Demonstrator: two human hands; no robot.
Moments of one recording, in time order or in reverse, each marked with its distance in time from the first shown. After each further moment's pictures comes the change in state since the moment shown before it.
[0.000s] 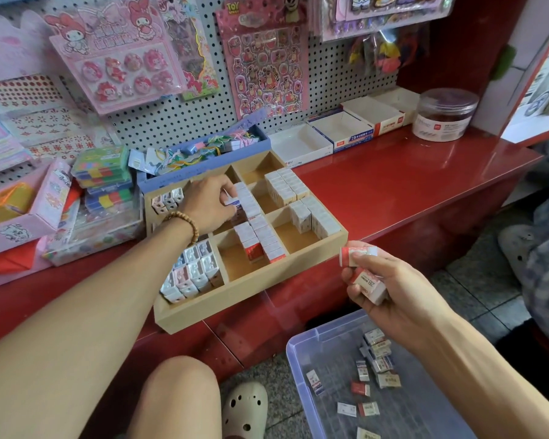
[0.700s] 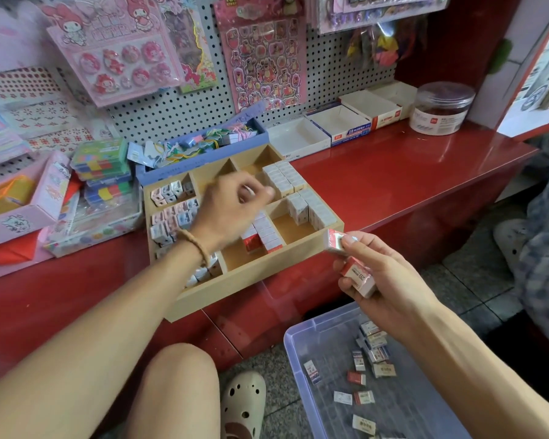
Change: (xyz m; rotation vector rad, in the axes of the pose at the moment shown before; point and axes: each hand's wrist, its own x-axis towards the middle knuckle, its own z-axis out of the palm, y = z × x) left_hand -0.057 0.051 -0.003 -0.341 0.037 0.068; right_hand -0.015 0.002 0.009 -0.048 -0.043 -0.061
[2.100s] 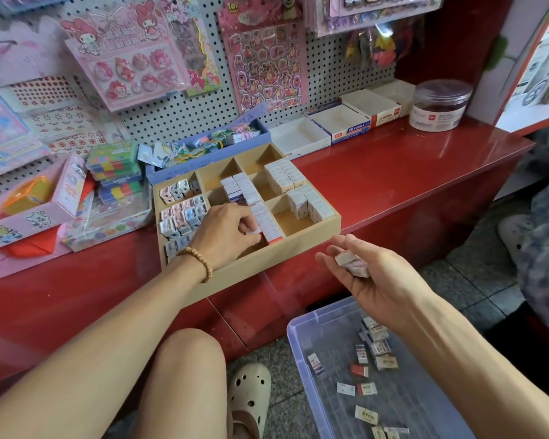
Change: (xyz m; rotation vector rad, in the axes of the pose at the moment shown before) left_hand -0.028 -0.024 0.004 0.371 -0.107 0.052; right_hand -0.012 -0.002 0.002 0.148 0.098 0.124
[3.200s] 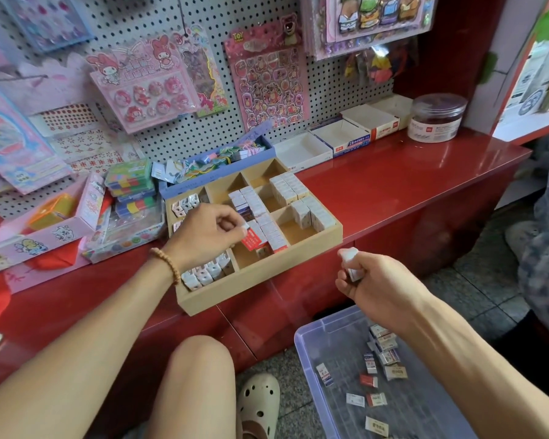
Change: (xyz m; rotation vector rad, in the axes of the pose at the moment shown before) left_hand -0.010 -0.007 -0.047 -0.296 -0.048 -0.085; right_hand 0.006 0.005 -0.008 -0.192 -0.001 -0.043
